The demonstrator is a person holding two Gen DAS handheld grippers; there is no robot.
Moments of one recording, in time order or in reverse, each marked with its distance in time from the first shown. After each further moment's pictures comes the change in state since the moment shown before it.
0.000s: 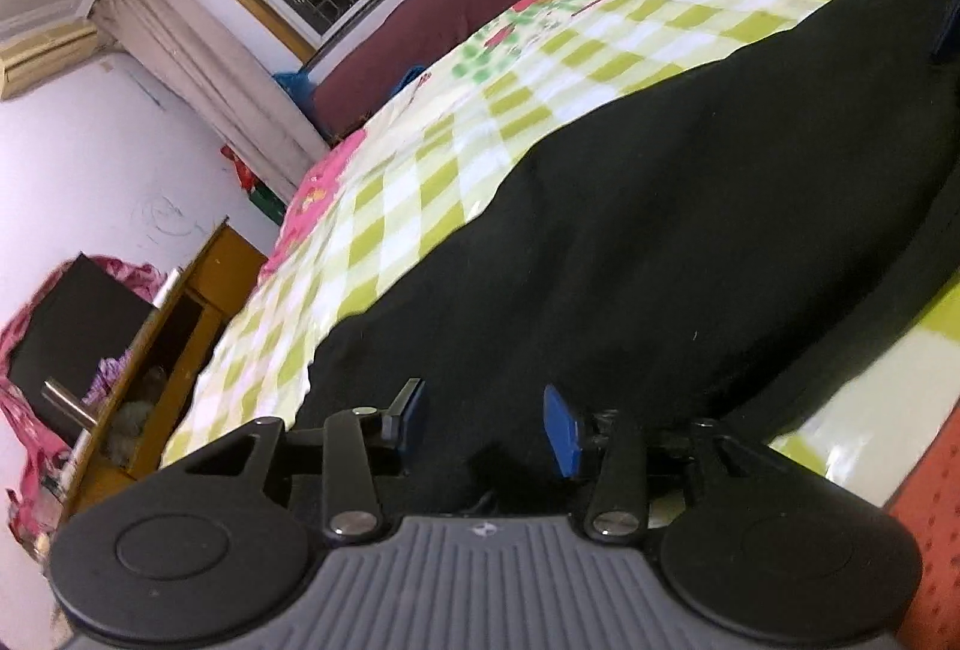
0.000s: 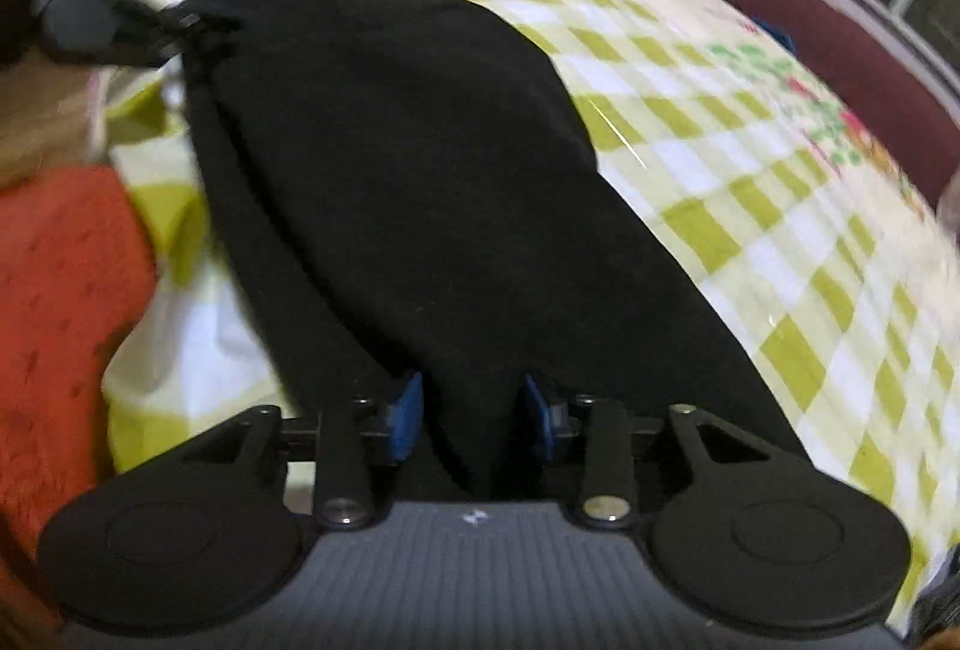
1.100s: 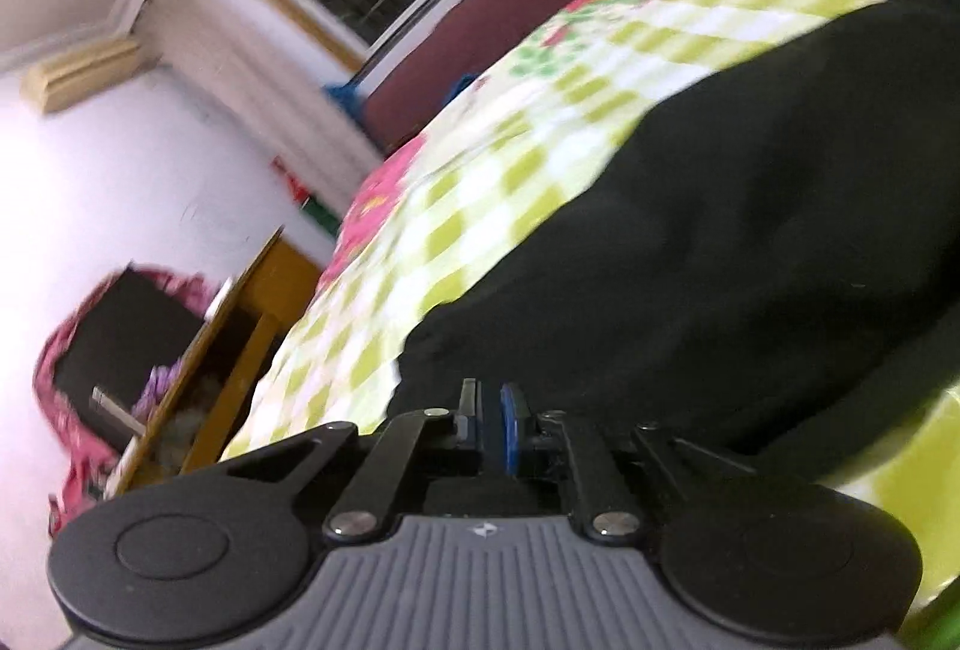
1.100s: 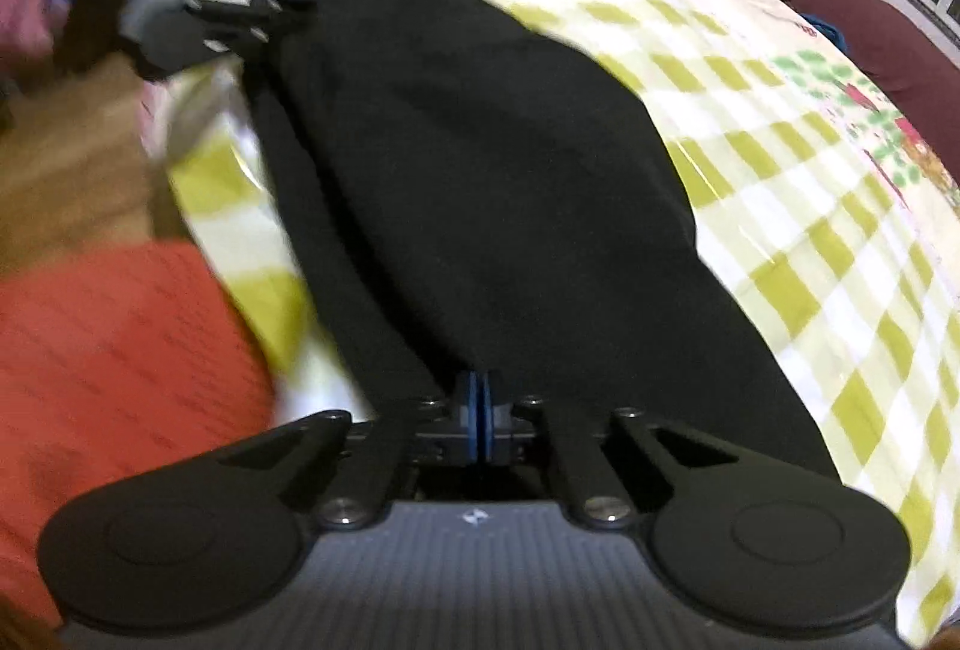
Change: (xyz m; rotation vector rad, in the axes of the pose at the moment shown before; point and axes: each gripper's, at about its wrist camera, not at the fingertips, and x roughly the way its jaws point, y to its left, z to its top) left arm 0.031 0.037 -0.012 0.010 -0.027 0.136; right arm -0.019 0.047 0.046 -0.045 -0.014 0.122
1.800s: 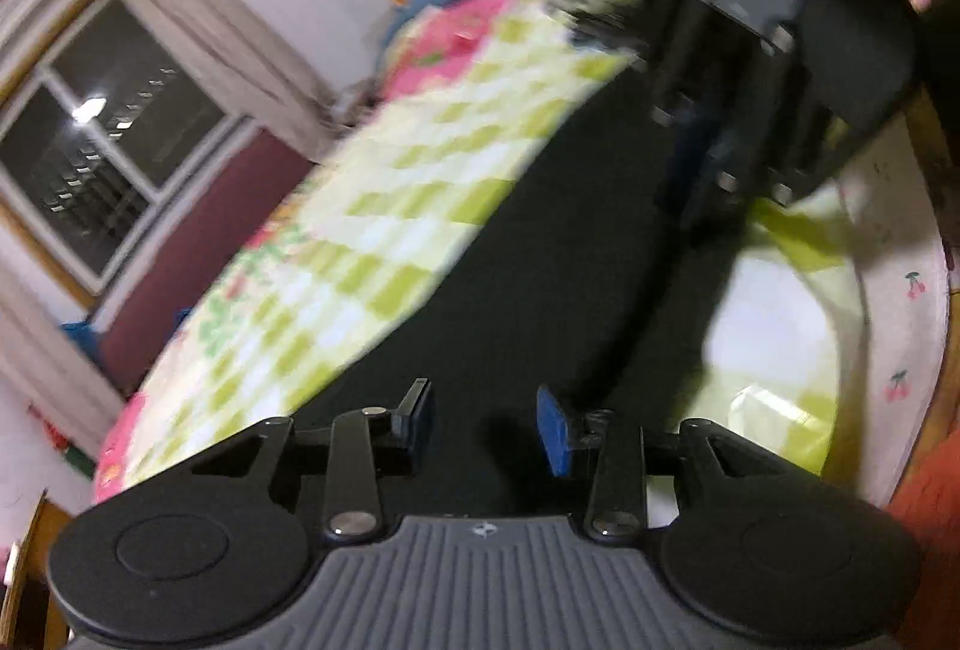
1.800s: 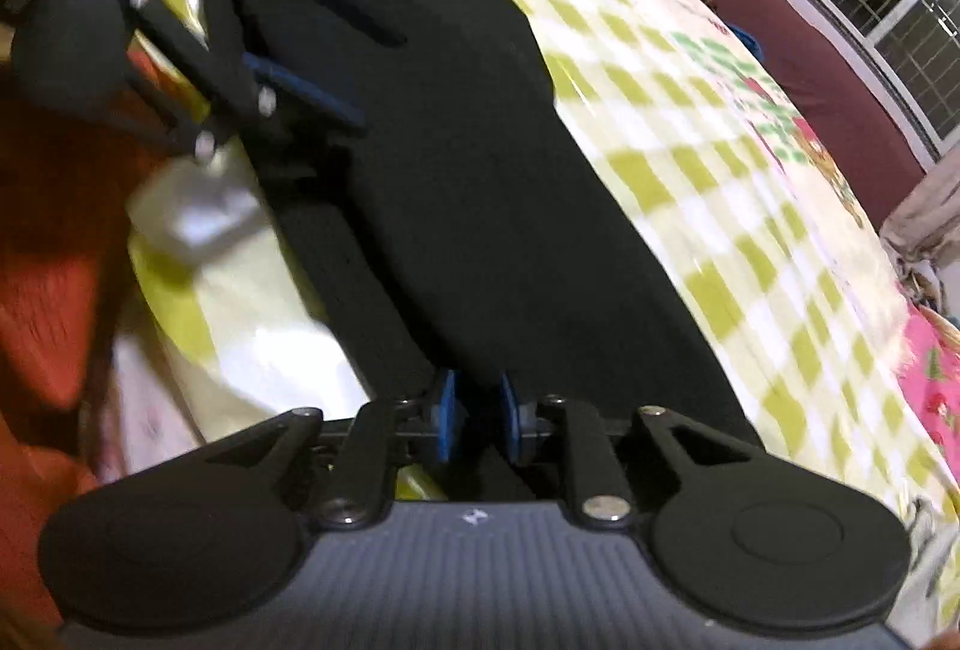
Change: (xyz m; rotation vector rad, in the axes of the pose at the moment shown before) left arm -0.096 -0.161 0.100 0.287 -0.378 -0.561; right arm -0.020 -0.029 -0.100 -0.105 0.096 -0.315
